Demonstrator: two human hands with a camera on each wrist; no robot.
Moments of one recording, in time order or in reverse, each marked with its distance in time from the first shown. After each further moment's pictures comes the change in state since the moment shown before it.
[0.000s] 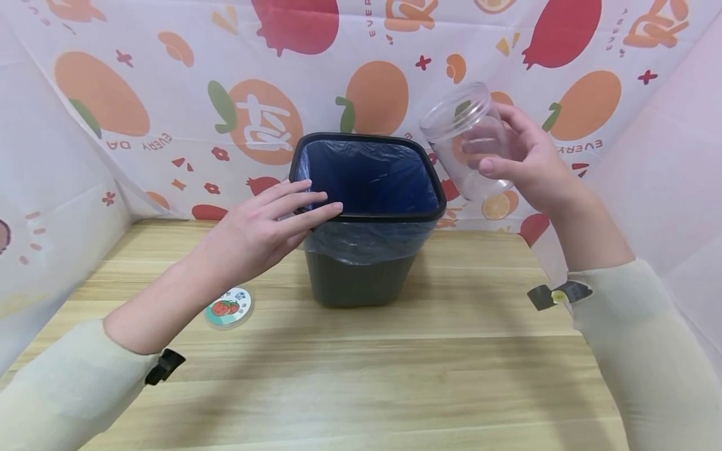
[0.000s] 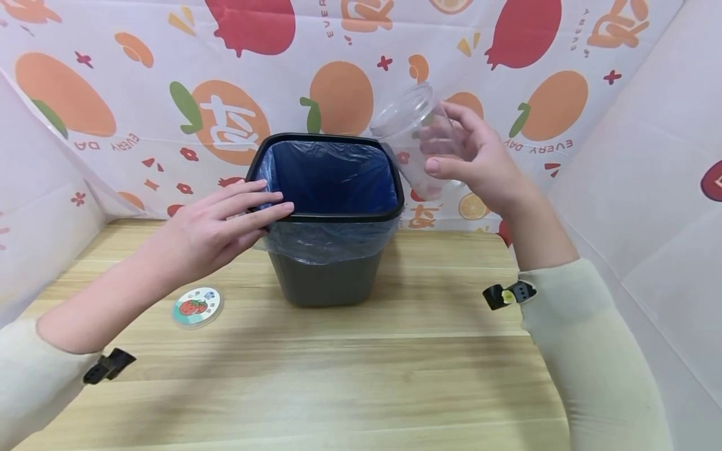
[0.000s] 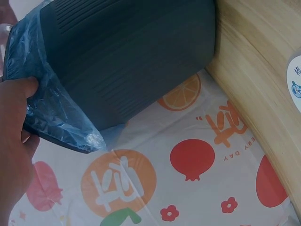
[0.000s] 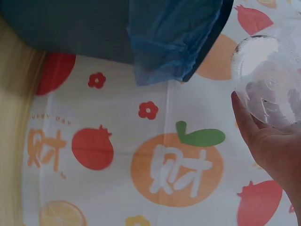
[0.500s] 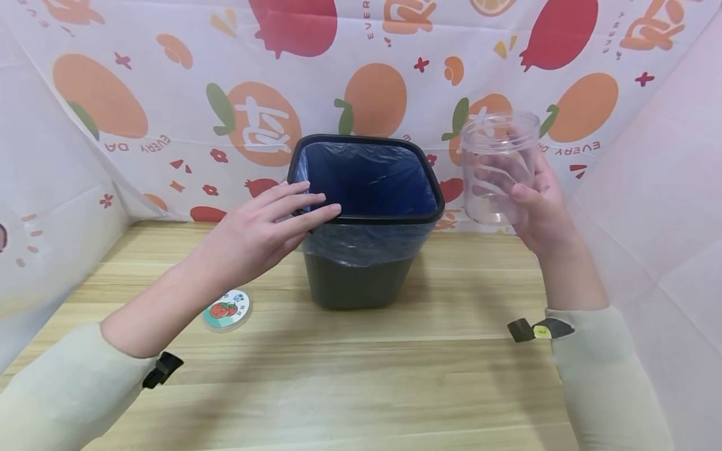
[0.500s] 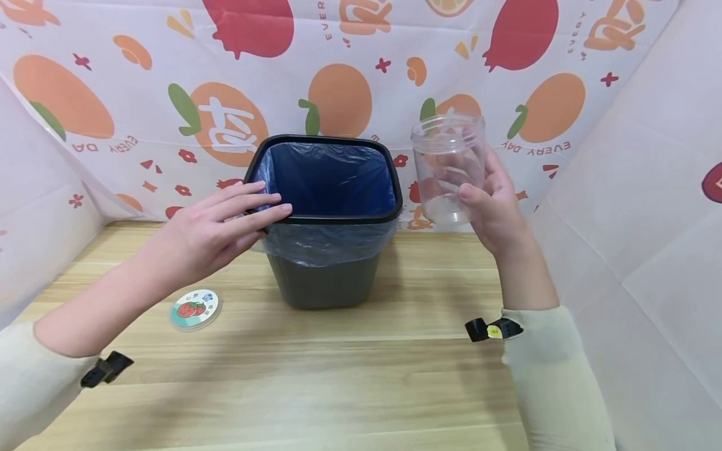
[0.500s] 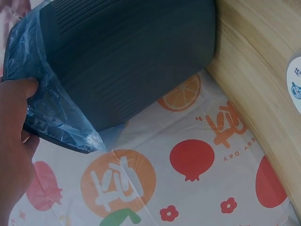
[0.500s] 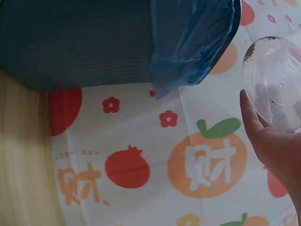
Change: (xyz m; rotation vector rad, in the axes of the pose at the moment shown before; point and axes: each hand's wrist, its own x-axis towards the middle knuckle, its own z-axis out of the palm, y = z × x) left_hand 0.000 -0.001 0.001 -0.003 0.003 0.001; right_hand -0.041 0.044 0.004 0.462 0.123 -0.155
